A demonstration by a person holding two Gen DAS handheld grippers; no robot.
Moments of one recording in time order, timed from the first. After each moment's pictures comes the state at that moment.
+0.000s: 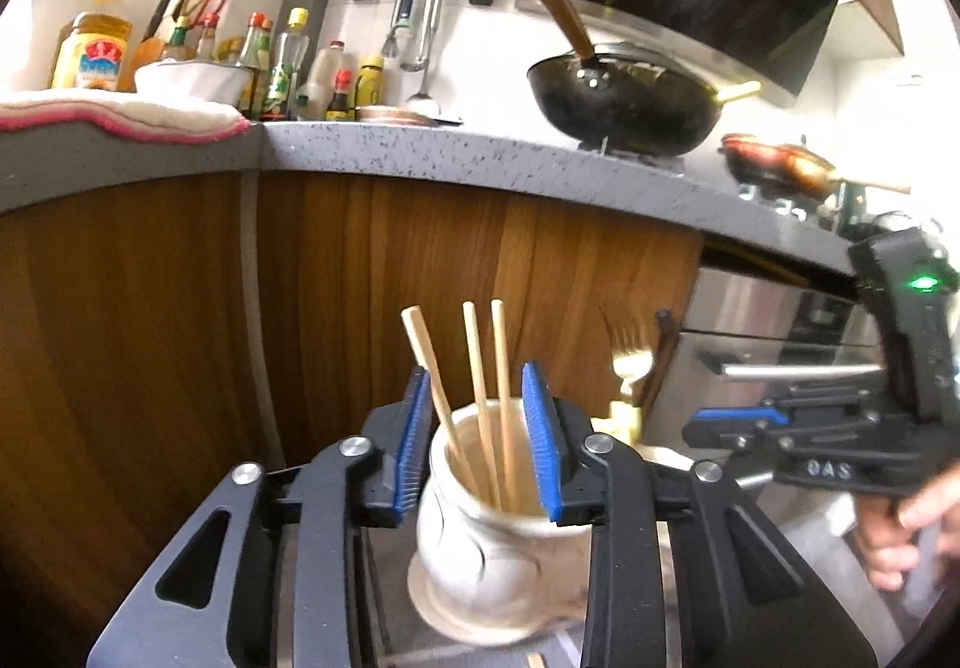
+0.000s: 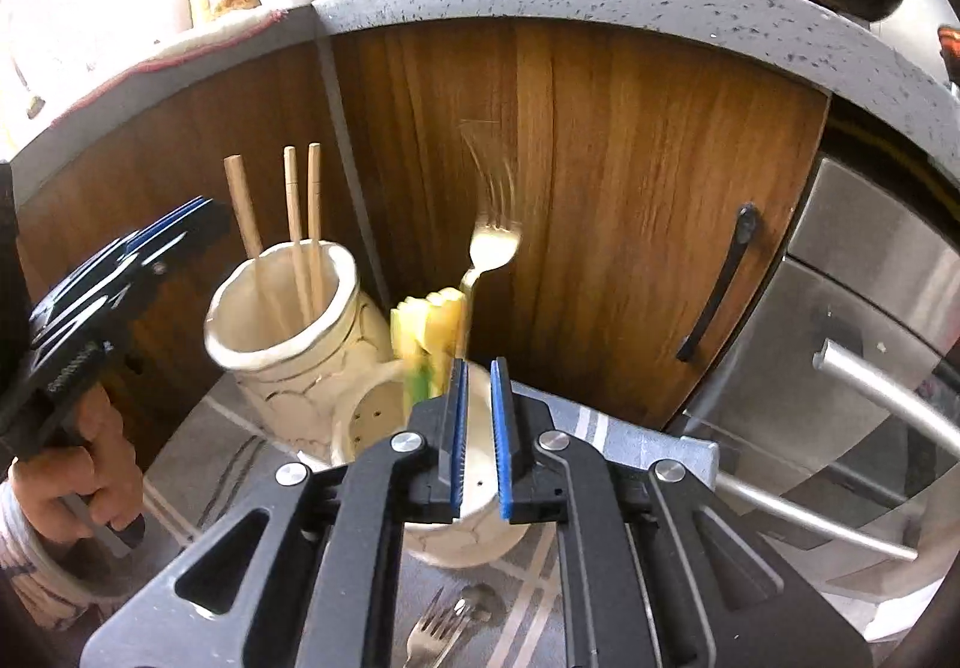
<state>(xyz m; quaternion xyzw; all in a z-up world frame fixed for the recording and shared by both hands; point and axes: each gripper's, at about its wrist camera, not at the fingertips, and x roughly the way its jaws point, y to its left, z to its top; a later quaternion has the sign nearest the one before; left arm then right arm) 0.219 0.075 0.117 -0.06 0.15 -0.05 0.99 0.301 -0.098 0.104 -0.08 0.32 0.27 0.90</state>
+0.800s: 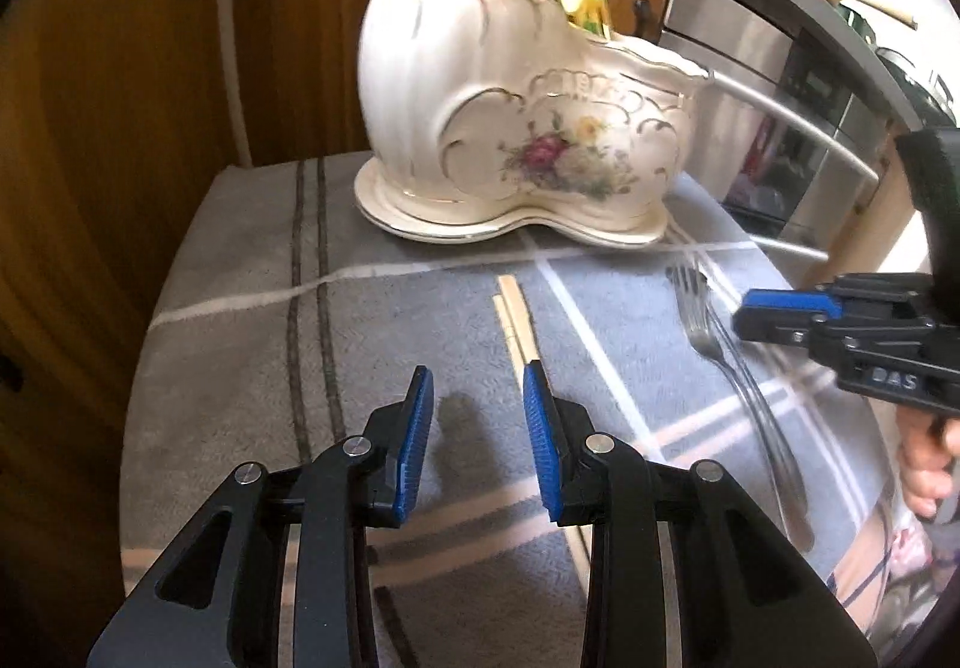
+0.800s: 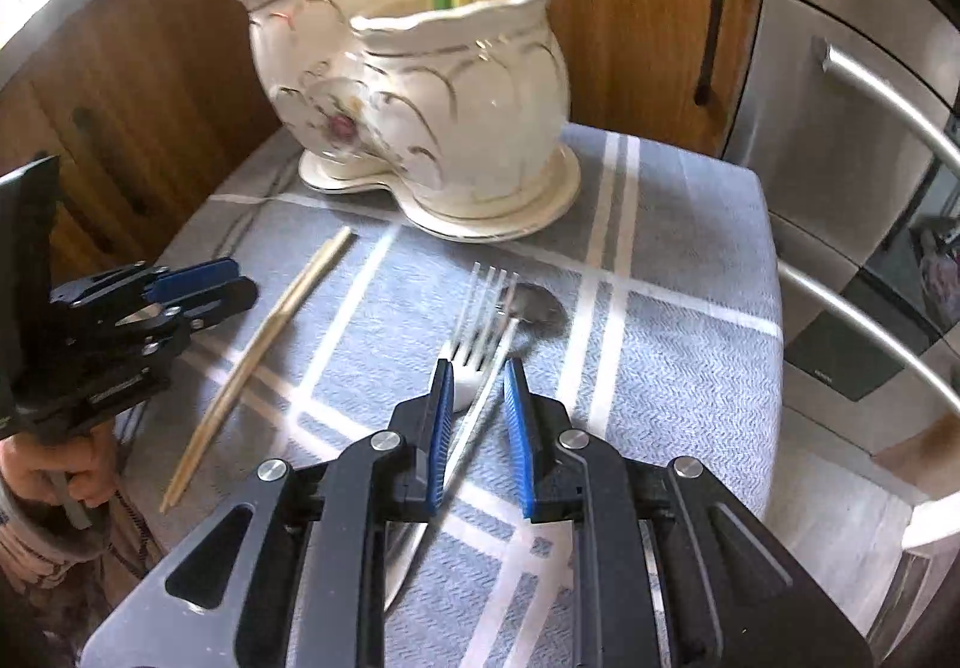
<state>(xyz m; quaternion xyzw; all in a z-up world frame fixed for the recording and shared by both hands) 0.168 0.038 -0.014 -0.03 0.40 -0.07 0.91 0.225 -0.123 -0.021 -0.07 0.43 0.25 0.86</state>
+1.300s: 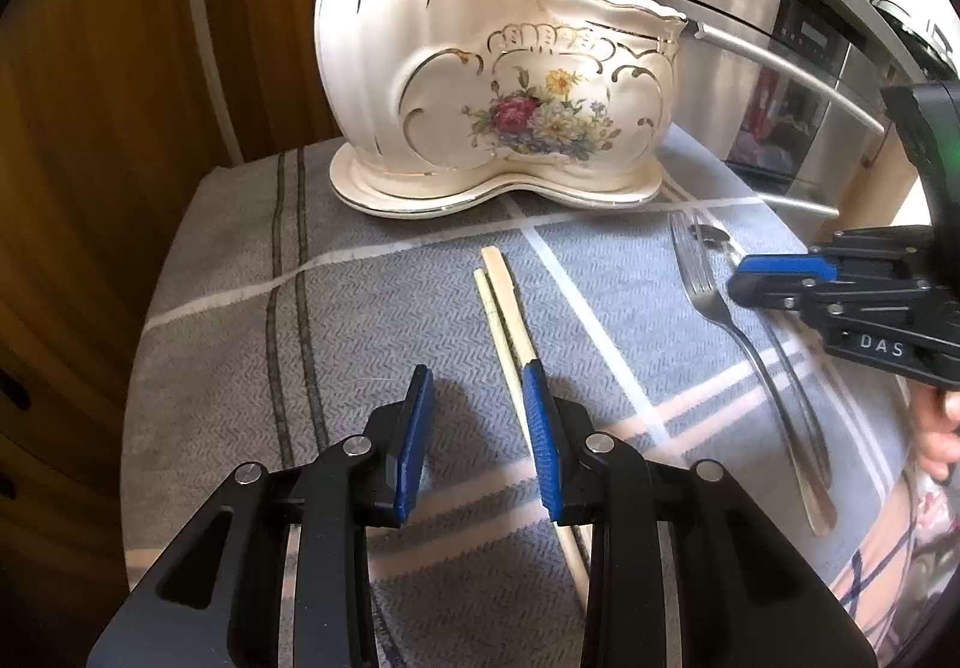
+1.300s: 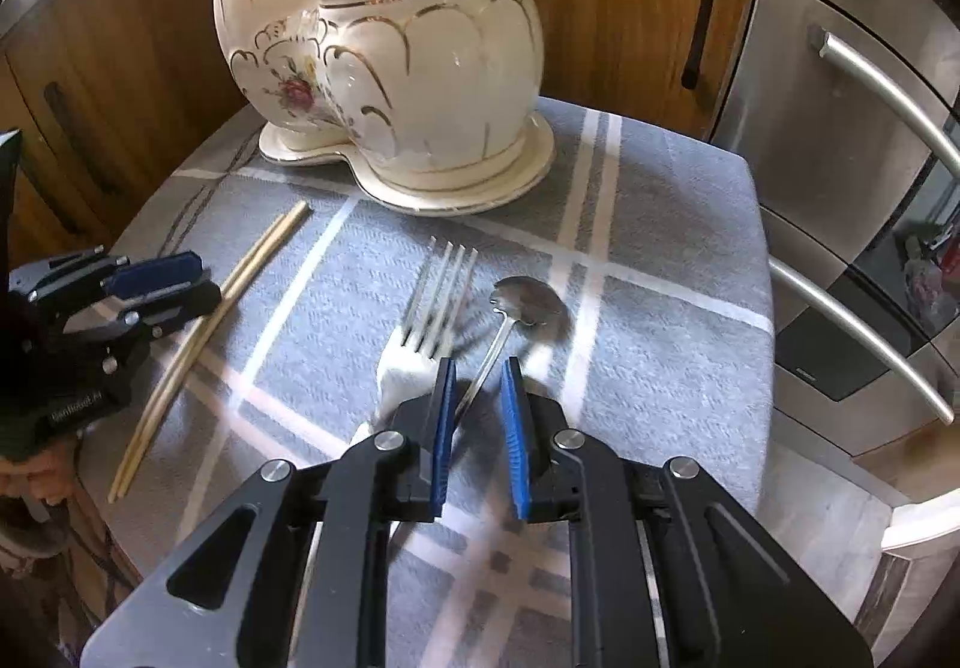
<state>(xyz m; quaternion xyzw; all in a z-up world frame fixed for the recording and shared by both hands) 0.170 0.024 -0.020 0.01 0.42 -0.07 0.90 0.233 -0.128 -0.034 -0.11 0.44 0.23 0.86</state>
